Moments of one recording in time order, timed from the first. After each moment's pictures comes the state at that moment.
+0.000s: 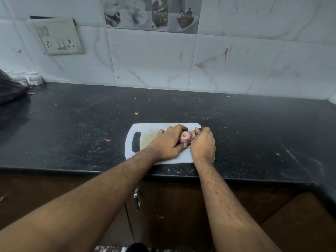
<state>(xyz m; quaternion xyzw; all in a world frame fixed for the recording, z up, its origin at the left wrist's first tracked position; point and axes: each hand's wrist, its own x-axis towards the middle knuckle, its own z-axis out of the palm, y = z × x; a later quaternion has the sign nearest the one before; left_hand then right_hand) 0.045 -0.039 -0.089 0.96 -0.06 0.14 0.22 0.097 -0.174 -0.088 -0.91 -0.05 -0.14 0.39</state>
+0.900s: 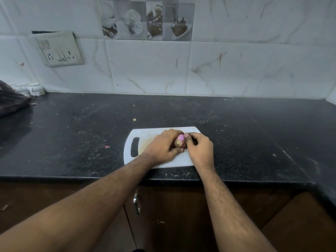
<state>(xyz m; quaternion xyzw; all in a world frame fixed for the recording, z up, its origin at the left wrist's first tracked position) 0.040 -0.036 -0.084 0.94 -0.06 0.18 0.27 0.094 -0.190 -0.093 -0.83 -0.16 -0.12 0.52</state>
